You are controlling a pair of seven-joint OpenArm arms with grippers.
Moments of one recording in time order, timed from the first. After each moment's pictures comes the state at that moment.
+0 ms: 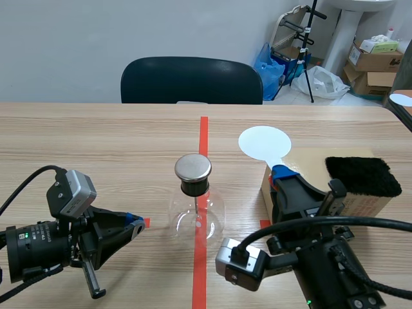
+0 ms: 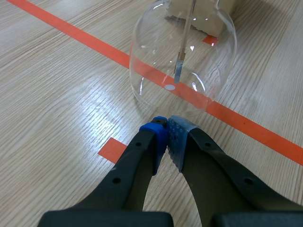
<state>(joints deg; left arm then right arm) 2.2 -36.1 32.8 67.6 -10.4 -33.6 -28.1 -25.1 22.3 -29.8 89.4 -90.8 -37.2 -18.6</state>
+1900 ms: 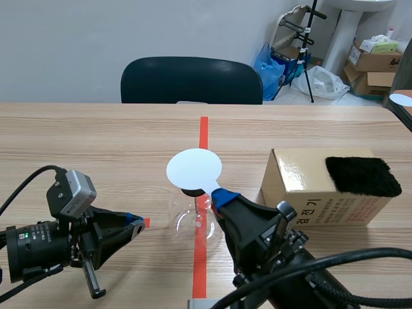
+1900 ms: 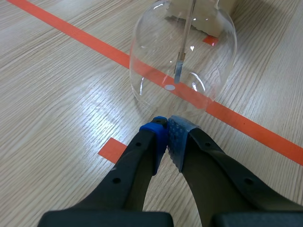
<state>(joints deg) 2.3 -36.1 32.8 67.6 -10.4 -33.6 -28.1 -25.1 22.3 -29.8 89.4 -89.7 -37.2 5.5</state>
